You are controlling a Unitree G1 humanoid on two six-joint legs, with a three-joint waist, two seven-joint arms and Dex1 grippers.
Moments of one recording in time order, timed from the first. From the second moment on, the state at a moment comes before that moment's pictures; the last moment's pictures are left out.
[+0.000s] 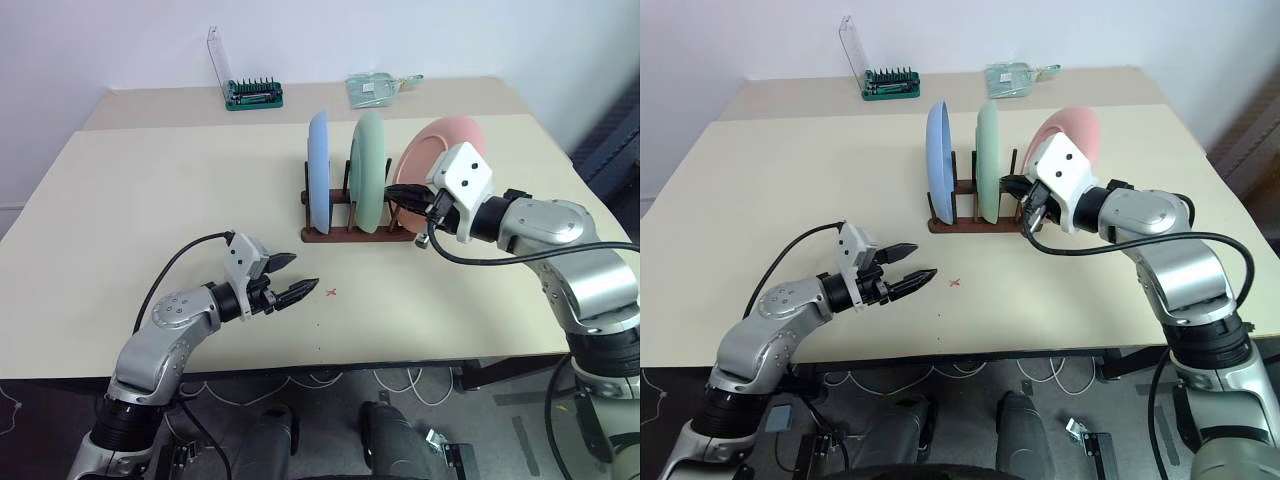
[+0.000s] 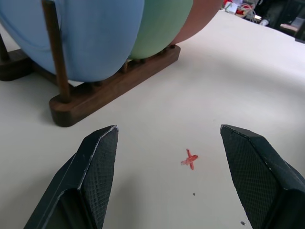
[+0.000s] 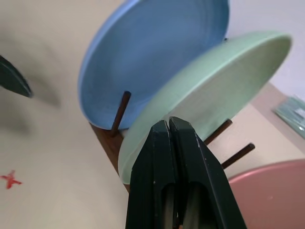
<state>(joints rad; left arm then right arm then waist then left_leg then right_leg) -0.19 0.45 -0.07 -0.32 -0.44 0.51 -0.71 -0.57 -0.79 0.06 -0.35 0.33 0.58 0.72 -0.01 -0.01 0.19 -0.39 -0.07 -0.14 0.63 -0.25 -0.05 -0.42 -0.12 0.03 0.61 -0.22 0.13</state>
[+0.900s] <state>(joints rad) -0.21 0.43 -0.09 -0.28 -0.43 0.49 -0.73 -0.47 -0.93 -0.09 -0.26 0.20 0.51 0.77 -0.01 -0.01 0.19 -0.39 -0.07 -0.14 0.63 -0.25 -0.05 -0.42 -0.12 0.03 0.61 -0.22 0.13</state>
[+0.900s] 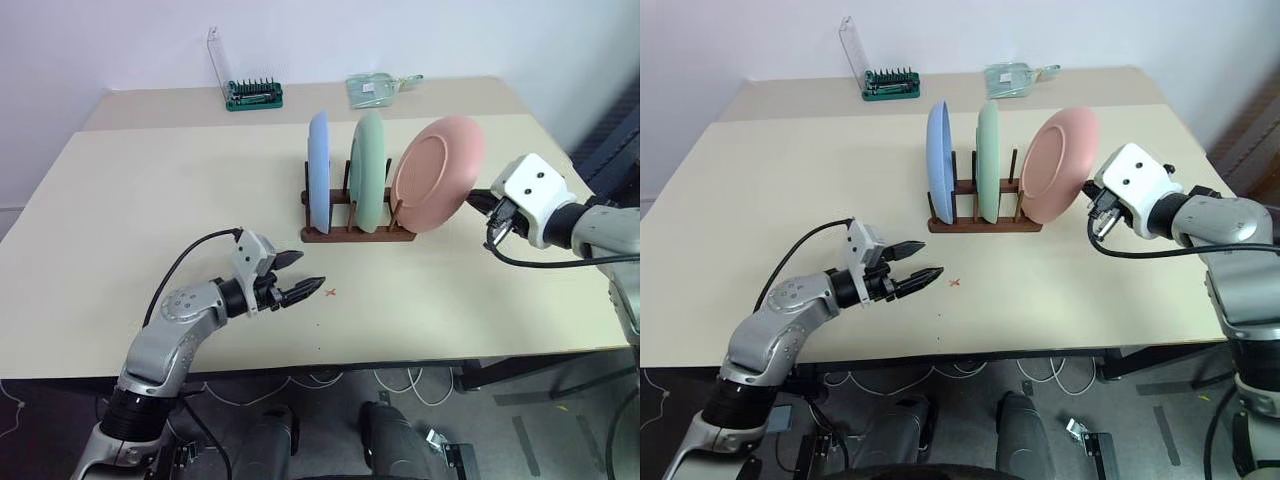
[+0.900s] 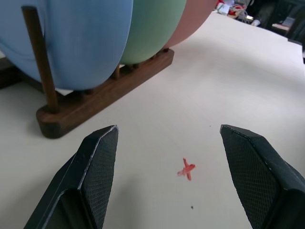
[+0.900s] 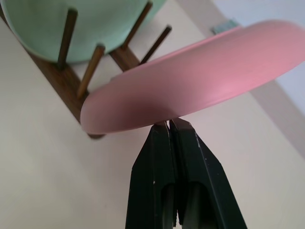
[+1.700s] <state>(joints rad) -0.18 0.56 0.08 -0.15 -0.35 0.39 -0.66 -0.34 -0.83 -0.24 0.14 0.23 0.25 0.78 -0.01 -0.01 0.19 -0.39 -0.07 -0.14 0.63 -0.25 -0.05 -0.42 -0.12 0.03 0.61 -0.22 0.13</state>
